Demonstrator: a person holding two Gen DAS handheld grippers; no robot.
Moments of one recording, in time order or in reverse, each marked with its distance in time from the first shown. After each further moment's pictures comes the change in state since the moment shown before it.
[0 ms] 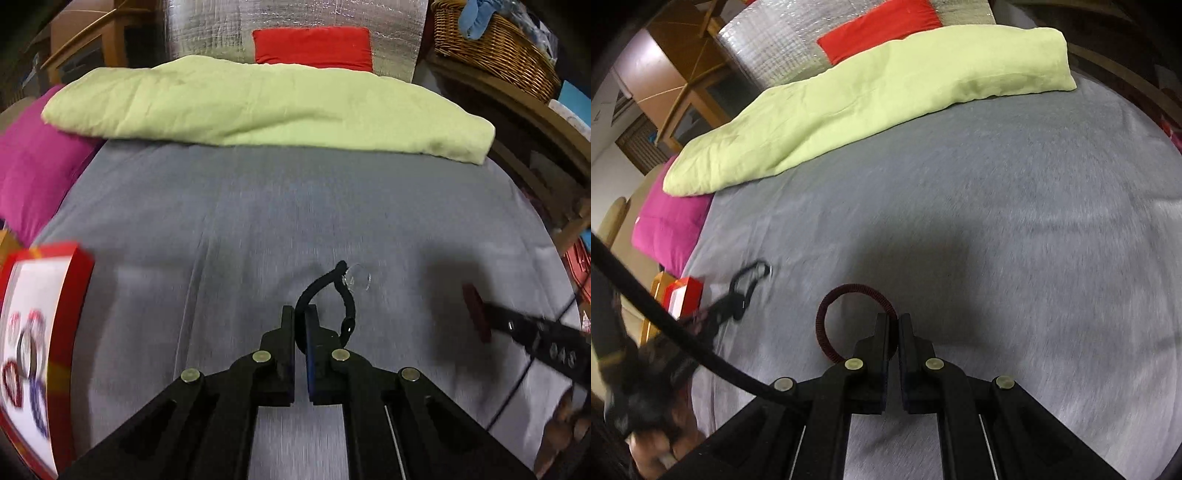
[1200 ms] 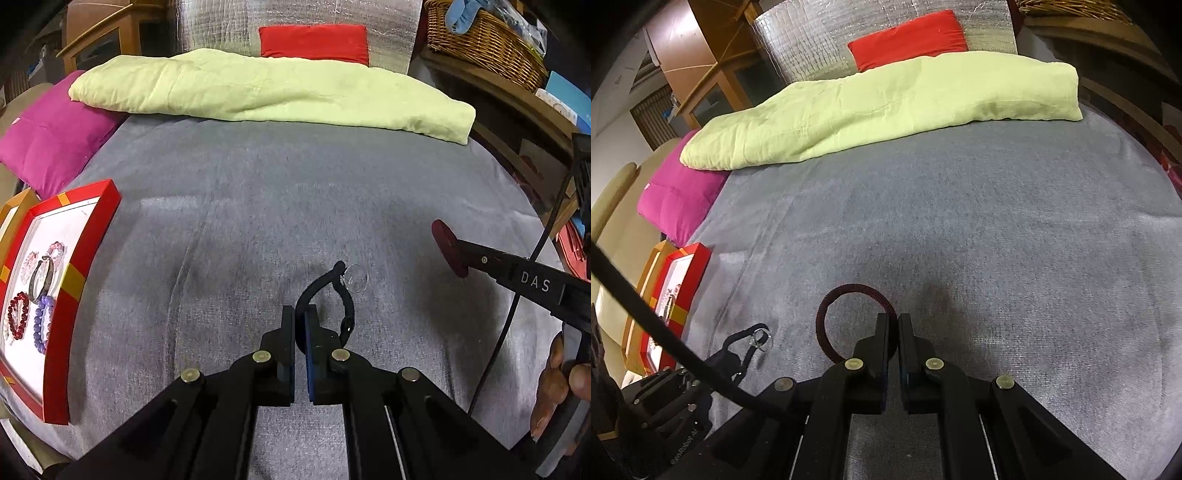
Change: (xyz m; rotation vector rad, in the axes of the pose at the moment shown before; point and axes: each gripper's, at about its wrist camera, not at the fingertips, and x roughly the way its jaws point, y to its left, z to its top) left arm -0.043 -0.011 -0.060 -0.022 0.014 0.010; right arm -0.015 0.022 -0.026 -0.117 -0.058 -0.046
